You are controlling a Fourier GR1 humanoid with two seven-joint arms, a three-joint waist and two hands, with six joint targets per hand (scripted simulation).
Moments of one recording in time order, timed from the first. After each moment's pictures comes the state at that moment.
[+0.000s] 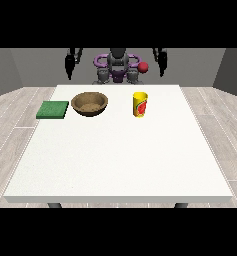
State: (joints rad) left arm 0.00 0.10 -0.03 -1.59 0.00 -0.02 0.02; right arm 0.00 -0.12 -0.01 -1.56 -0.02 0.00 0.01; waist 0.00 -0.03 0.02
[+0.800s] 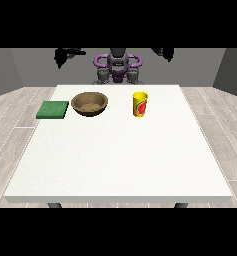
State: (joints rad) left arm 0.00 0.08 0.08 -1.68 0.14 -0.05 -0.05; right arm -0.01 -0.16 -0.16 -1.56 -0.19 0.11 -0.09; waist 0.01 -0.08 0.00
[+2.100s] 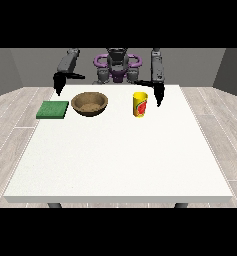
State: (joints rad) left arm -0.45 0.07 0.19 -1.05 0.06 0.04 -0.53; right arm -0.39 -0.18 -0.20 -1.25 -0.17 0.13 -0.33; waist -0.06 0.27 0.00
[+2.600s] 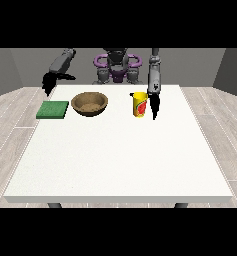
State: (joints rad) left arm -0.55 0.10 0.25 -0.81 0.04 0.11 -0.71; right arm -0.43 -0.26 -0.23 -1.25 -0.22 0.21 -0.33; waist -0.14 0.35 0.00
